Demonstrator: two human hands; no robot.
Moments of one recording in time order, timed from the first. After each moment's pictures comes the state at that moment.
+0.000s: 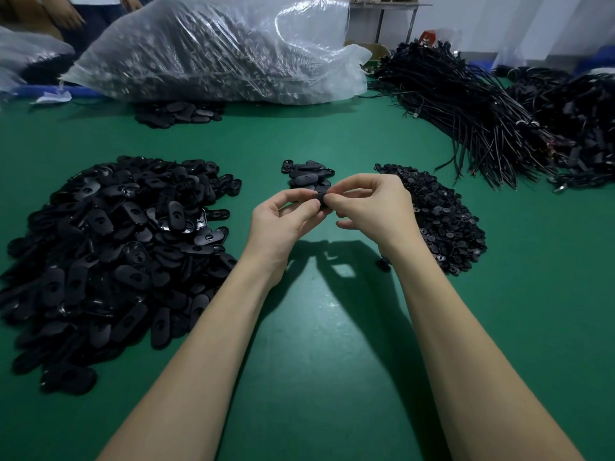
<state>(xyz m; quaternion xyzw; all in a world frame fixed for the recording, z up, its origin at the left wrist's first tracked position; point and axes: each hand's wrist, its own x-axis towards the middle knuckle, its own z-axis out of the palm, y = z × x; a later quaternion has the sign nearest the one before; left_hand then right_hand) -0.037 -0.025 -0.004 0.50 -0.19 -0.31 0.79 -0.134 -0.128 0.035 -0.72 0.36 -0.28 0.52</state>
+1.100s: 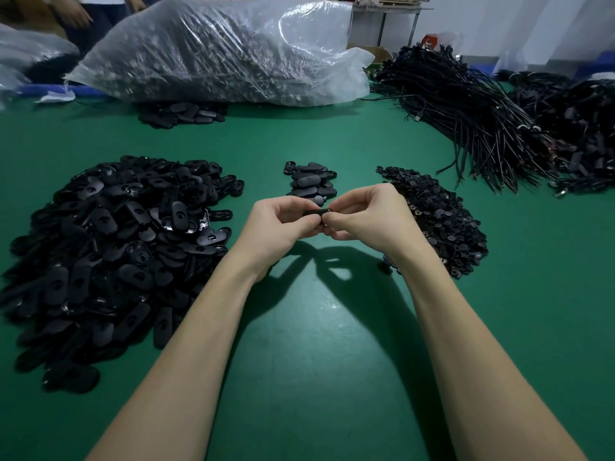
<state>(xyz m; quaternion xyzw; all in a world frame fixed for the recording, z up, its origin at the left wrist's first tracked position) -0.023 -0.010 -0.001 0.63 -0.31 -0.29 0.65 -0.139 -0.134 0.028 -0.76 0.32 -0.20 0.53</state>
